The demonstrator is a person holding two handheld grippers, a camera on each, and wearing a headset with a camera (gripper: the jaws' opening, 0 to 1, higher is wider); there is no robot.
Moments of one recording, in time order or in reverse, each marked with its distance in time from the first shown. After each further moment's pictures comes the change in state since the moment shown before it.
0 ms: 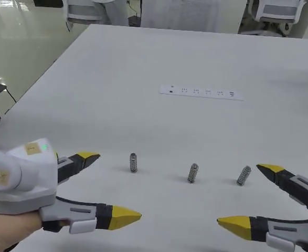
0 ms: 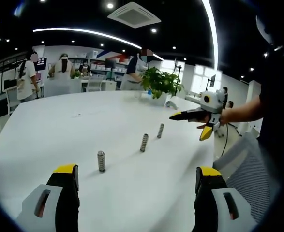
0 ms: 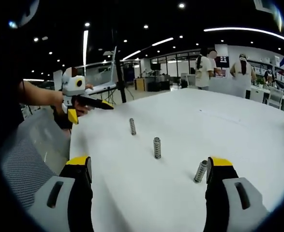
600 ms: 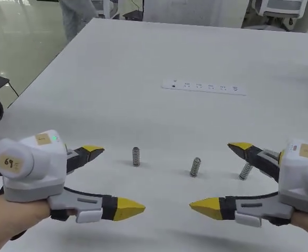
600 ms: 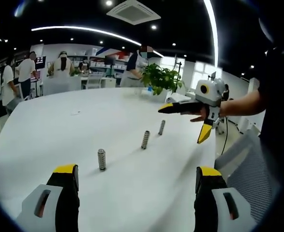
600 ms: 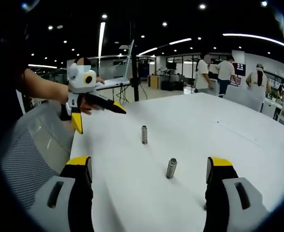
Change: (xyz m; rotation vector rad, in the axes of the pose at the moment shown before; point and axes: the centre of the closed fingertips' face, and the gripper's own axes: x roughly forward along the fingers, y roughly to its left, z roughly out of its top) left arm 0.005 0.003 -0.004 0.008 0.025 -0.001; right arm 0.046 0.026 0.026 -0.125 0.026 0.103
